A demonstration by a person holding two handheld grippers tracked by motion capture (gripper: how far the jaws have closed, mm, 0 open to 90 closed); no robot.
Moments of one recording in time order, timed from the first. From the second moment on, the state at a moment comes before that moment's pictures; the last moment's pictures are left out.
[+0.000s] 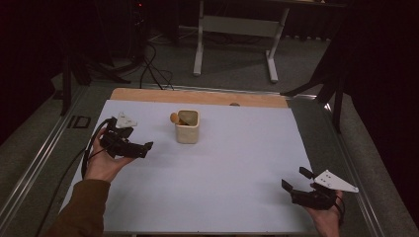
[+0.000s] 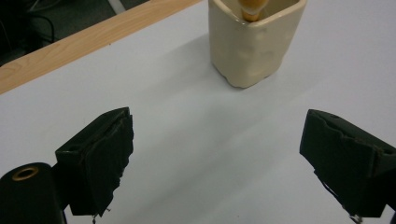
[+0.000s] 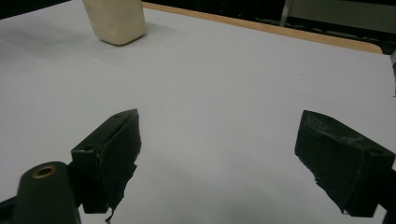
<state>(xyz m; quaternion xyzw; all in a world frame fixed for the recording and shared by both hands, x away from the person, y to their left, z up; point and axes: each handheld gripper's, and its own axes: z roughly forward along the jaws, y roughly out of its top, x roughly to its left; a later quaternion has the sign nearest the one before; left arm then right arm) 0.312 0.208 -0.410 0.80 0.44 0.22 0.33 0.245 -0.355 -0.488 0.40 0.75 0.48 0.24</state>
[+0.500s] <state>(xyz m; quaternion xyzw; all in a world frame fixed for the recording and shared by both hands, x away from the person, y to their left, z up) 0.286 0.215 -0.446 0.78 0.45 0.23 0.37 0.244 -0.356 -0.488 0.40 0.74 0.48 0.24</state>
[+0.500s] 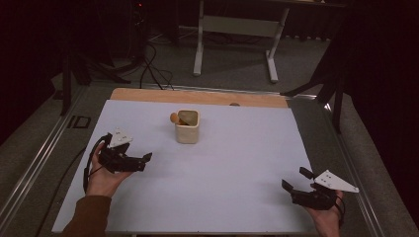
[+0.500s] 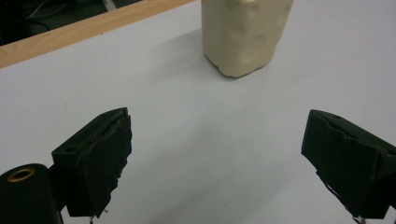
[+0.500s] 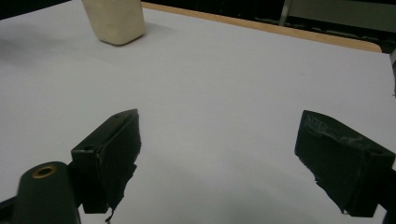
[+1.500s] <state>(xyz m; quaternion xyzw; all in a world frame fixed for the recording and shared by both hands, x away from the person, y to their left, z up) 0.241 0.233 -0.486 0.74 0.46 0.24 0.43 0.244 -0.357 -0.488 0.40 0.74 0.48 0.24</state>
